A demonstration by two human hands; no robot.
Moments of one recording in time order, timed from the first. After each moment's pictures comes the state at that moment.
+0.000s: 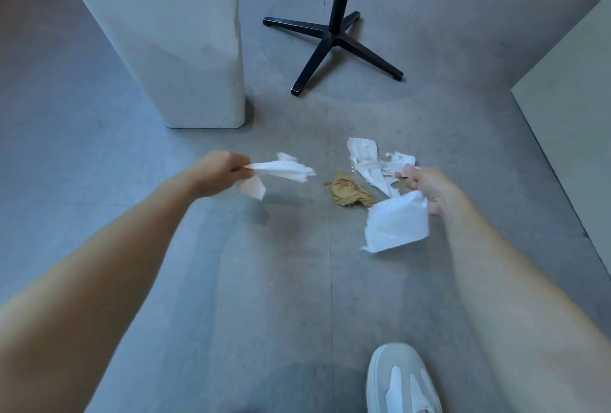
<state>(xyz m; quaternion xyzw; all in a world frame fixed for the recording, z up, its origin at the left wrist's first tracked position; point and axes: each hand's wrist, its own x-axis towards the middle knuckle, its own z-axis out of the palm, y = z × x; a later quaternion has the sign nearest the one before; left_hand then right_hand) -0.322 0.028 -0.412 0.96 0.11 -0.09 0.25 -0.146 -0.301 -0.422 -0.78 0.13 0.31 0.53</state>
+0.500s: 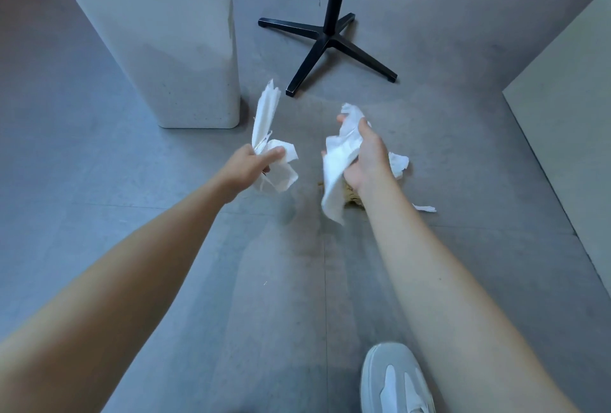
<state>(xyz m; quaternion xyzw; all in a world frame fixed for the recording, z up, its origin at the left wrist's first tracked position) -0.295 -0.024 -0.413 0.75 0.26 -0.02 0.60 -0.194 -0.191 -0.380 -0.53 0.12 0.27 0.80</state>
